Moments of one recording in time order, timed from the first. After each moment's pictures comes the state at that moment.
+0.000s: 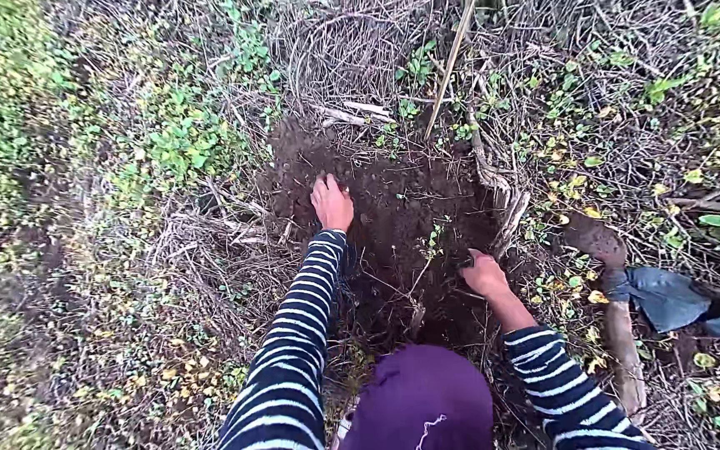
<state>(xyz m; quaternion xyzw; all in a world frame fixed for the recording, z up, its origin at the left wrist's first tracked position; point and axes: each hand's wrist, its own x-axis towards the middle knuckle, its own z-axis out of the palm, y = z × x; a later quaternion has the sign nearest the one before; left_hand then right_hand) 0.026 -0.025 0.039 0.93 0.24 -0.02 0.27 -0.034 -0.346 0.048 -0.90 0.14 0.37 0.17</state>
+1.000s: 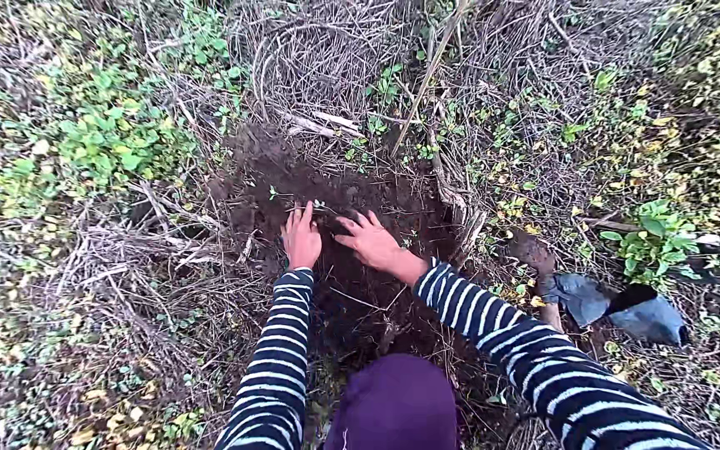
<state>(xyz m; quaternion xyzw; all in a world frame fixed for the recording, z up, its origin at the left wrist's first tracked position) -0.013 -0.023 0.000 0.89 0.18 -0.03 0.41 0.022 -0.209 0.029 -0.88 -0.43 0.14 0.12</state>
